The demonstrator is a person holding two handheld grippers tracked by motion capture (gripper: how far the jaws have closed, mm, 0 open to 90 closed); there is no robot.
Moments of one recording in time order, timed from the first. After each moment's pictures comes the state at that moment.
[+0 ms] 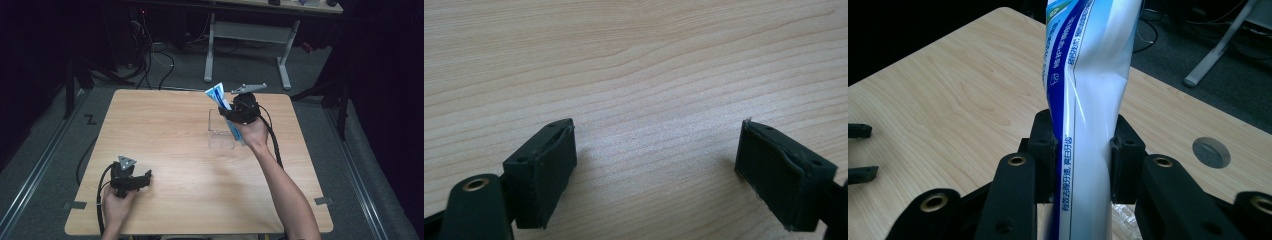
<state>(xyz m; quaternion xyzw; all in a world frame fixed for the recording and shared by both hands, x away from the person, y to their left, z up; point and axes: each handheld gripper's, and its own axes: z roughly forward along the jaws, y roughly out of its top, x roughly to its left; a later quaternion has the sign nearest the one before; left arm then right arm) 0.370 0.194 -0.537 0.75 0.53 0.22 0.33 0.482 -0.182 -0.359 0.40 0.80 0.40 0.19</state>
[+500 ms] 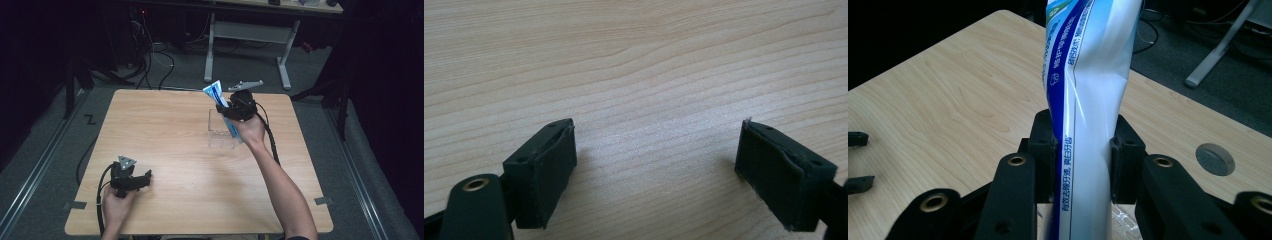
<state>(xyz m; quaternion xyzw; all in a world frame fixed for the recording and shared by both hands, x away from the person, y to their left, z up) 0.370 0.194 -0.537 0.75 0.53 0.22 0.33 0.491 -0.176 -0.359 0.40 0.80 0.40 0.19</state>
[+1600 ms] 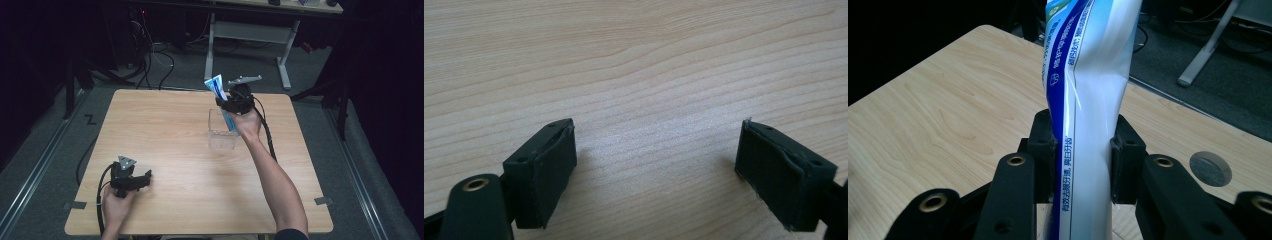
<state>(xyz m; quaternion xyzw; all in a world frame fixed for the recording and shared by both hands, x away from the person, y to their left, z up) 0.370 0.194 -0.537 0.75 0.53 0.22 0.33 0.519 -0.176 -0.365 0.43 0.78 0.41 0.19</state>
